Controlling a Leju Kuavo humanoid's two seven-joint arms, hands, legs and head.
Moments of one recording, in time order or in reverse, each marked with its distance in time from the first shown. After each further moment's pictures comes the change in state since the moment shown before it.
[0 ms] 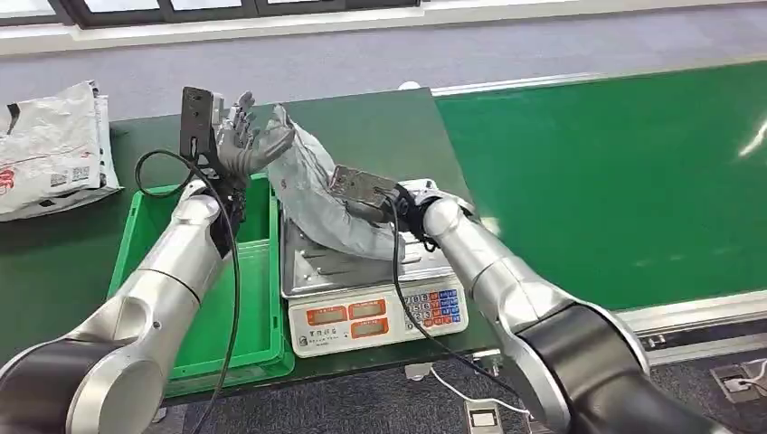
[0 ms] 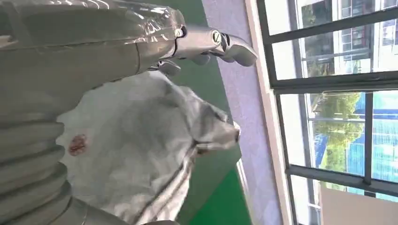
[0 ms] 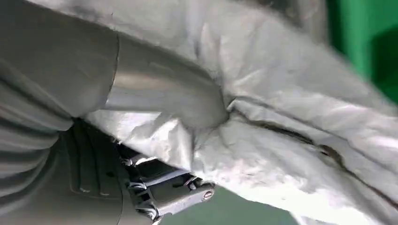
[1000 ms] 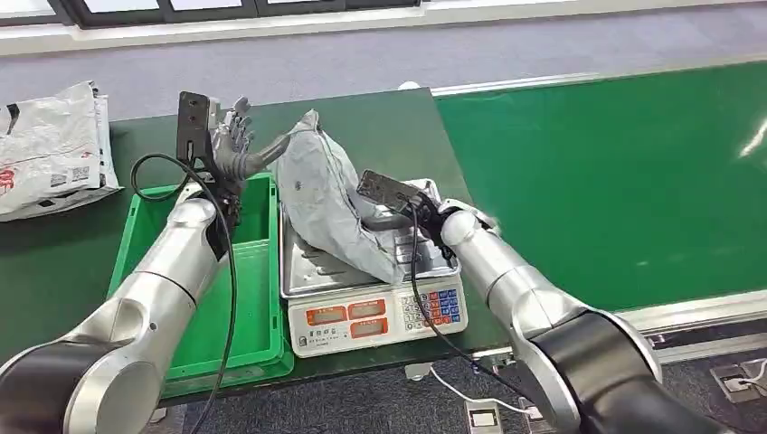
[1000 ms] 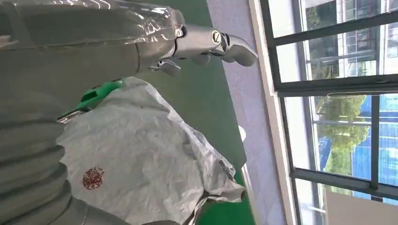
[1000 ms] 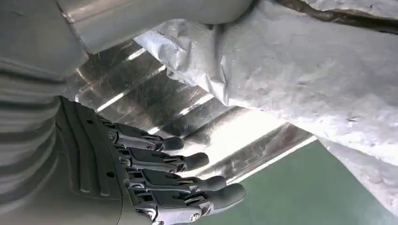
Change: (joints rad) left arm 0.009 0.015 0.000 0.005 0.000 -0.003 0.000; right arm 0.034 -0.051 0.005 0.010 -0.029 -0.111 0.048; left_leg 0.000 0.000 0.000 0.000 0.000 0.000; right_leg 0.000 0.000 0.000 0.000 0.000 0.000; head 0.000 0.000
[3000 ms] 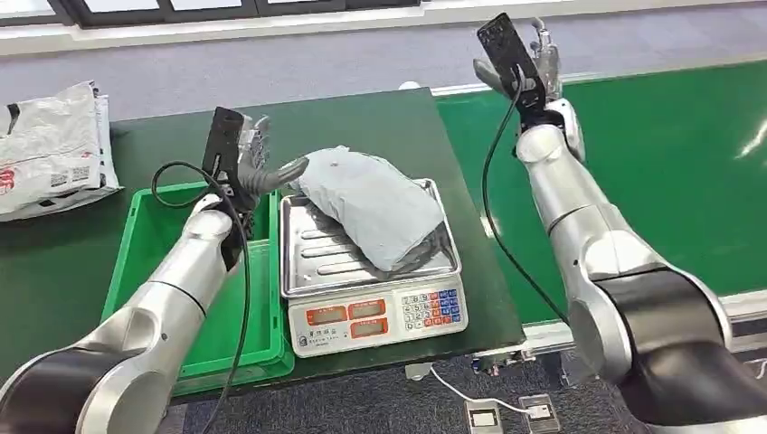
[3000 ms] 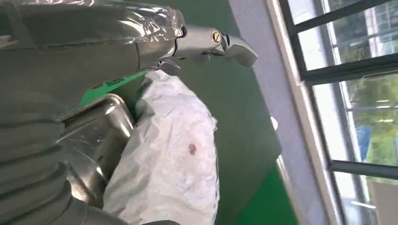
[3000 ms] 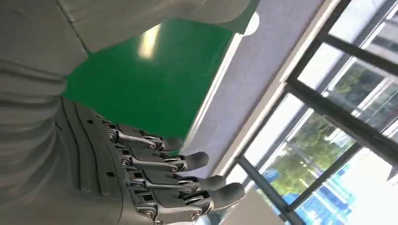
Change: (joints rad) left arm 0.034 -0.021 -0.050 0.008 -0.084 0.005 0.067; right arm -0.184 -0.187 -0.163 -0.145 0.016 -0.581 0.056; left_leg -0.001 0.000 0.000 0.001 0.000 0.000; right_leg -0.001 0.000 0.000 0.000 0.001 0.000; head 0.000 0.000
